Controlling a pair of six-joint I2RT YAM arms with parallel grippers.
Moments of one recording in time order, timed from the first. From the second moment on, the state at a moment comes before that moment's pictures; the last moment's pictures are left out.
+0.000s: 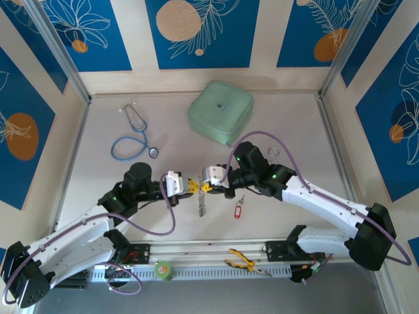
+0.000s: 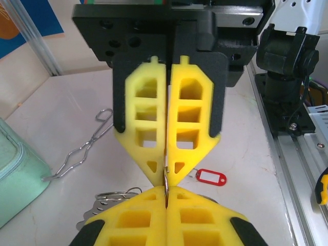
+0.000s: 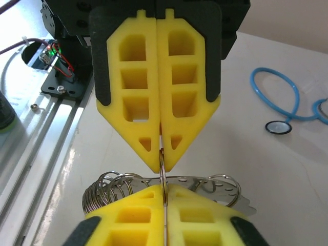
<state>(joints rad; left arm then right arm) -0.76 0.83 0.53 -0.01 0.58 0.40 0.83 1.15 0.87 -0.34 -0.60 -0.64</state>
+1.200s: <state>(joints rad) -0.76 0.81 0.53 0.03 0.55 0.36 0.78 1.17 0.87 -0.29 -0.72 -0.57</state>
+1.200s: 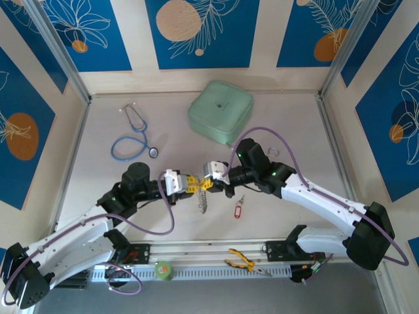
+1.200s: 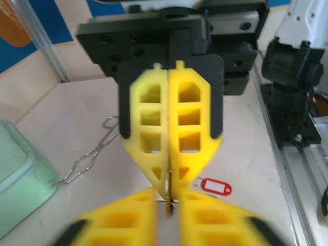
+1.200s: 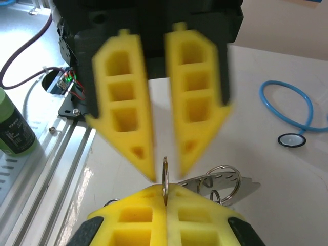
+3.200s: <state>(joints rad) -0.76 0.85 0.40 0.31 0.62 0.27 0.75 1.14 0.87 -0.38 -0.70 -0.65</state>
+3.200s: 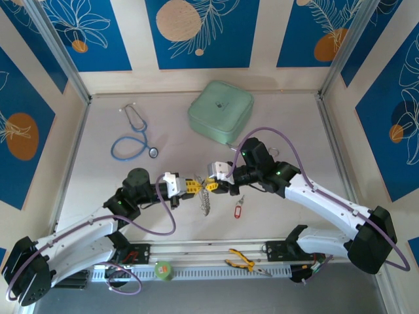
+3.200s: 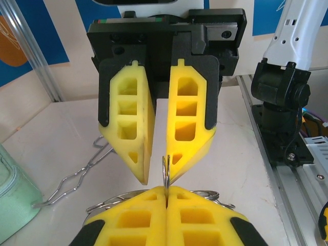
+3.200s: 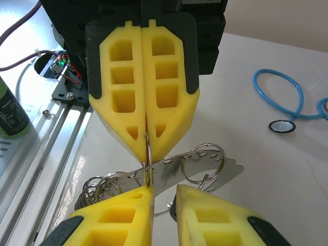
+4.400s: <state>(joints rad) -0.75 0.87 0.41 0.28 0.62 0.29 0.76 1.15 0.87 -0.36 -0.74 -0.62</state>
